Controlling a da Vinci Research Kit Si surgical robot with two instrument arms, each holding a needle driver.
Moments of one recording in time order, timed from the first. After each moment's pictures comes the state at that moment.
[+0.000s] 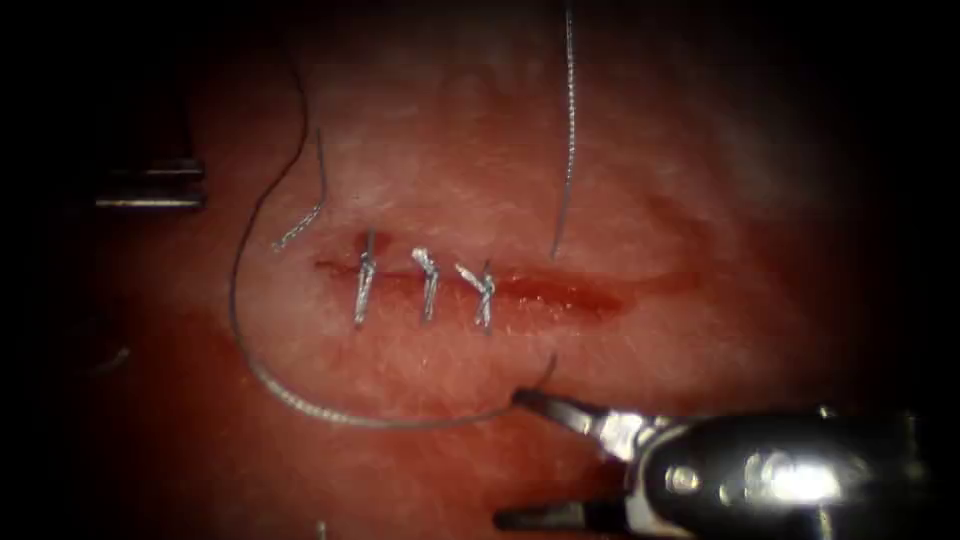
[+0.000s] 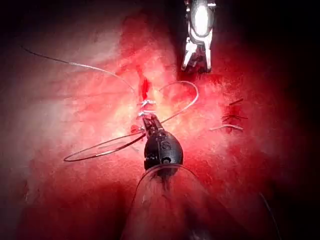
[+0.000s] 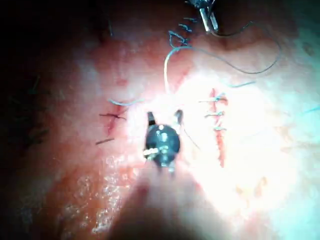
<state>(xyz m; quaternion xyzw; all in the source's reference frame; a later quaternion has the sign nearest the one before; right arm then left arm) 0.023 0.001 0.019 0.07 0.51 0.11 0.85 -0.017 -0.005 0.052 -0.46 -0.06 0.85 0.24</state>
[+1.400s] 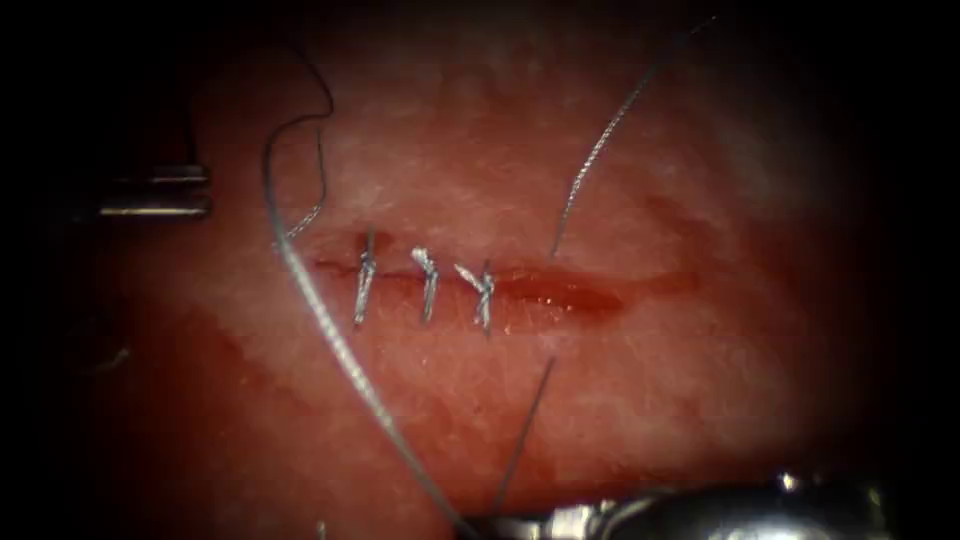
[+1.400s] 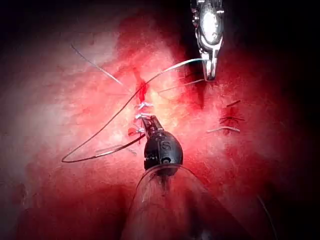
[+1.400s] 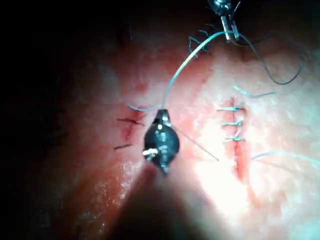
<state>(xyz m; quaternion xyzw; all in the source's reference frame) 0.025 -0.002 0.016 0.12 0.51 0.11 0.84 -0.017 -0.005 0.052 -0.47 -0.06 0.85 0.24</state>
